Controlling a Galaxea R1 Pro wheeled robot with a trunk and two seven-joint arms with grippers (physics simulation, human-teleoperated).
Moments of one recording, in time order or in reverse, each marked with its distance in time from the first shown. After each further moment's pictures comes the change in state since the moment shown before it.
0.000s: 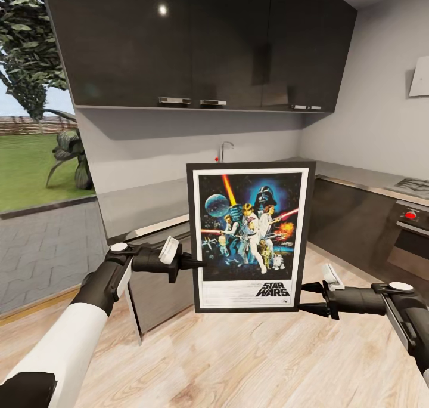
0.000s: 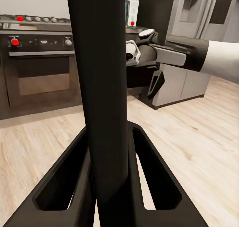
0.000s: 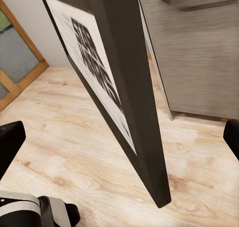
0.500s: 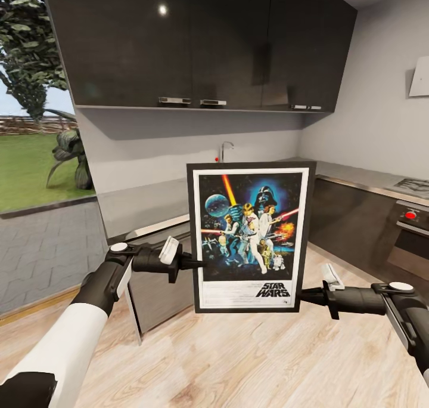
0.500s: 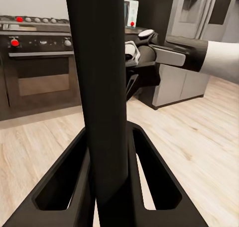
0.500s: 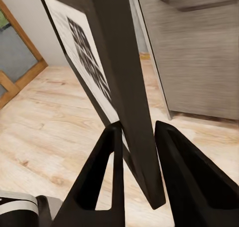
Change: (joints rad) left arm 0.000 0.000 -0.002 0.000 0.004 -0.002 0.000; right arm 0.000 0.000 0.000 0.000 0.002 -0.006 -0.004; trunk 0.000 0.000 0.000
